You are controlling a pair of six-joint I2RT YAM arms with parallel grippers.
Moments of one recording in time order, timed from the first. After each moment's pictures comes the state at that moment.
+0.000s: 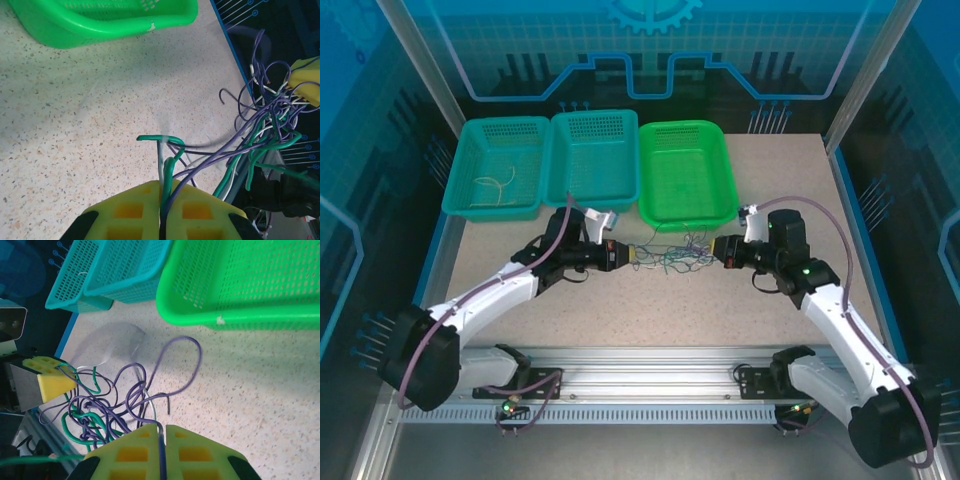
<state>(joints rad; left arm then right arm) -0.46 1.25 0.71 -0.08 0.56 -0.54 0.24 0.95 0.71 -0.39 -0.52 0.43</state>
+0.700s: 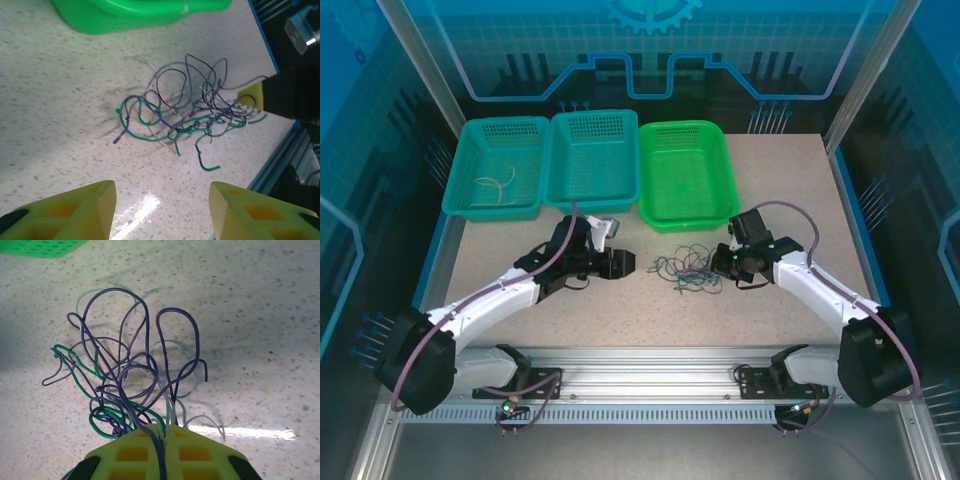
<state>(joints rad) -0.55 1.22 0.69 -0.13 0.40 -0.53 0.36 1.26 0.79 -0.62 -0.19 0.67</state>
